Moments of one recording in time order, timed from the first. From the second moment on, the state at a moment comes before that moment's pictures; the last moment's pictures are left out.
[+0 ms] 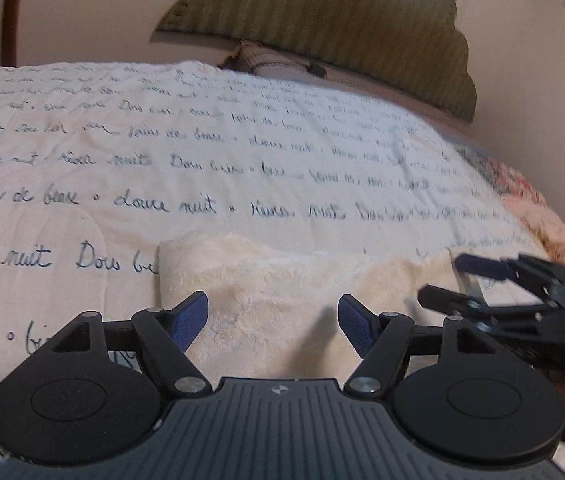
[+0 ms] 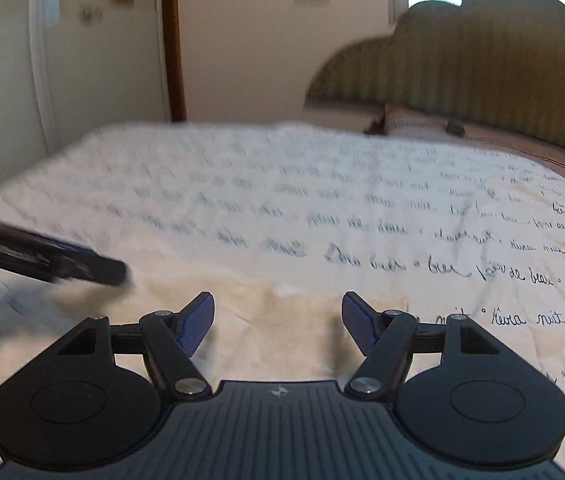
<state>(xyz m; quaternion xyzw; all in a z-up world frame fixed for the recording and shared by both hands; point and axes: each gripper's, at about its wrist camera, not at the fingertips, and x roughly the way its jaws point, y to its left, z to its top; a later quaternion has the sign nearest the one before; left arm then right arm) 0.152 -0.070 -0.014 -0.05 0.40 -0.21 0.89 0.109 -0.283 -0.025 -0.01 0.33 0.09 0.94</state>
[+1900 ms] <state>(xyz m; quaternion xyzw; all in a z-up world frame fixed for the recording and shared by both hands) -0.021 0.004 -0.029 0.06 0.33 -0.25 0.91 -0.058 -0.320 -0.051 0.12 0.33 0.00 0.94</state>
